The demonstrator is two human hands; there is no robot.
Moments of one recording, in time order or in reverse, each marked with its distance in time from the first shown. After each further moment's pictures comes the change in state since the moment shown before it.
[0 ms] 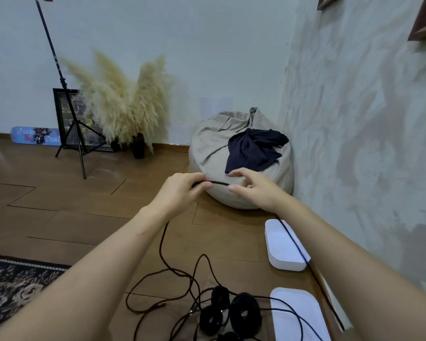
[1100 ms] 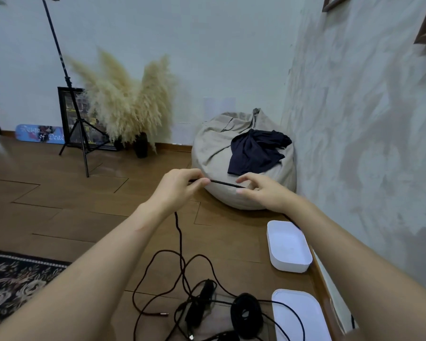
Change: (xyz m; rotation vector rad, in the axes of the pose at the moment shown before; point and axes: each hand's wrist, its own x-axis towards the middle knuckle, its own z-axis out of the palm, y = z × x) left_hand -0.001 -0.007 -0.012 -0.021 0.041 -0.034; right_hand -0.001 0.001 -0.007 -0.060 -0.067 0.037
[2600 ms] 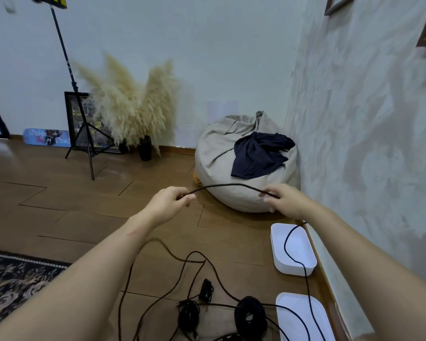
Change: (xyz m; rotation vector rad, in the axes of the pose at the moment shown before) left_hand -0.024 -0.034 0.001 -0.098 -0.219 -0.289; right_hand -0.013 0.038 -0.016 -0.156 -0.001 0.187
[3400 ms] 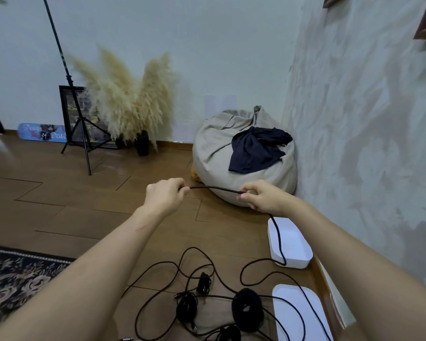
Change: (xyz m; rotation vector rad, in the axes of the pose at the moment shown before) left_hand 0.006 0.011 0.009 0.402 0.155 -0.091; right_hand -0.006 -0.040 0.021 0.192 -0.124 -0.160
